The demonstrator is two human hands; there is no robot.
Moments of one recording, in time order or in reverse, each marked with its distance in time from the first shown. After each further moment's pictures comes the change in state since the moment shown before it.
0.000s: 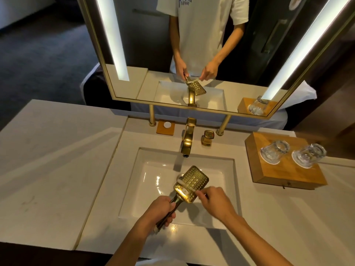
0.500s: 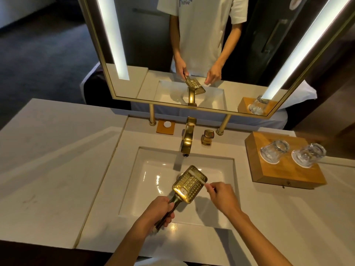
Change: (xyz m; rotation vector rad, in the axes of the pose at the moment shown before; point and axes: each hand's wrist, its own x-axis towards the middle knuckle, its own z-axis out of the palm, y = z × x) left_hand 0.001 -0.006 -0.003 -0.026 -0.003 -0.016; right_hand 0.007 0.017 -0.010 0.063 0.126 0.053
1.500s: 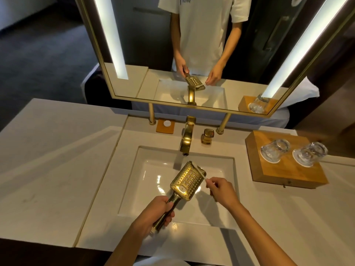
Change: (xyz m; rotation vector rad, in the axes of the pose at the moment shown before) left_hand -0.002 -0.008 -0.002 -0.127 -0.050 0.039; right_hand 0.014 0.005 -0.006 0.266 -0.068 0.076
